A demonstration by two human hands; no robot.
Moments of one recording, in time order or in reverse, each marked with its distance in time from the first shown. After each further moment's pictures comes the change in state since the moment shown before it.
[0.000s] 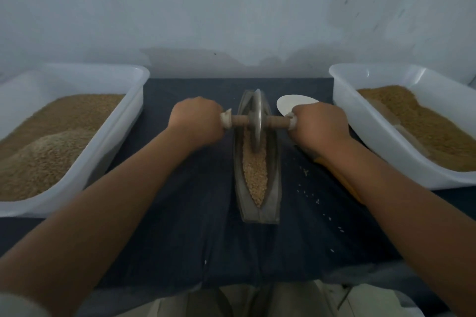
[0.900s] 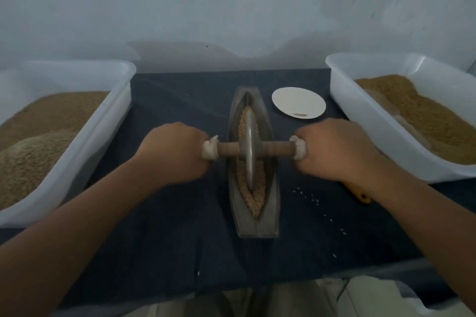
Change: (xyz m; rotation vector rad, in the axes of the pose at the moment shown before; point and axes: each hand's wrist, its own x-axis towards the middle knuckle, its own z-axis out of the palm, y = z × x) left_hand -0.069 -0.016 0.006 -0.053 -0.069 0.112; right_hand -0.066 0.010 -0.021 0.033 -0.009 -0.210
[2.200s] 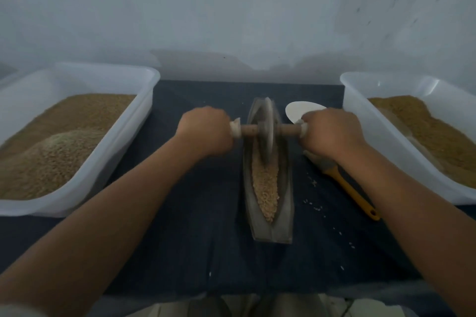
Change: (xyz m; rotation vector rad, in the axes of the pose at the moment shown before) left_hand 0.061 0.010 -0.008 0.018 -0.045 -0.159; right_hand 0.075 0.012 0.017 -0.134 -0.077 0.165
